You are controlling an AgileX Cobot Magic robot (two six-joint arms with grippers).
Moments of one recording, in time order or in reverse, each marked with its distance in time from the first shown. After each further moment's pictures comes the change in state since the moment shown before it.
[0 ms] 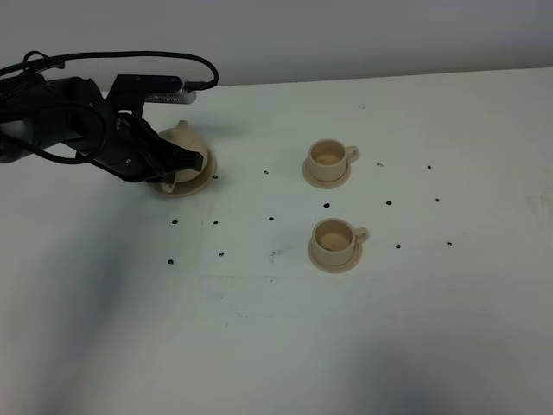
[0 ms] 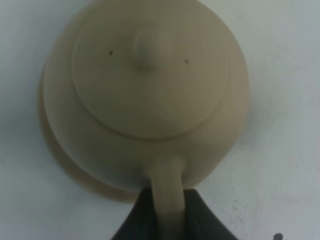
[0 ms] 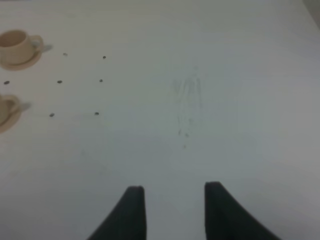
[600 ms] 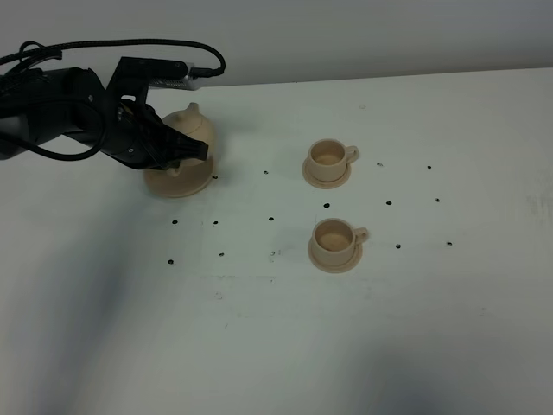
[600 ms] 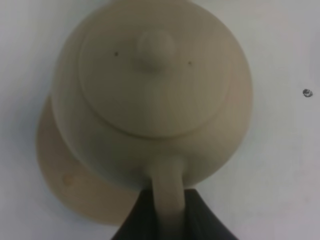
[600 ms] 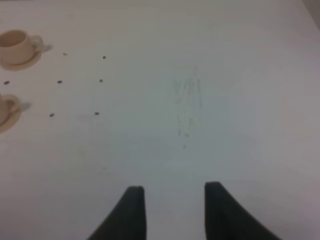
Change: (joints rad) left arm -0.027 -0.040 0.000 0.000 -0.033 0.029; right arm 0.000 0.000 0.000 0.000 0.000 0.000
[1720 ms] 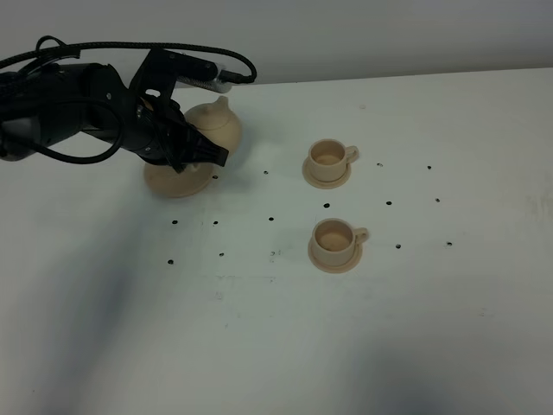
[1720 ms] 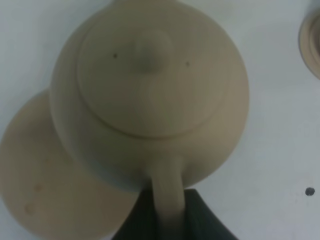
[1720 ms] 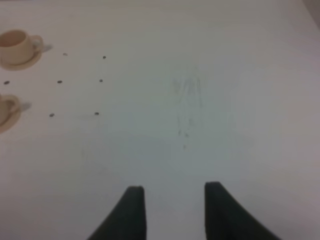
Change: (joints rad) left arm -0.073 -0.041 0.005 0.015 0.001 0.095; right arm 0.000 0.000 0.000 0.000 0.000 0.000
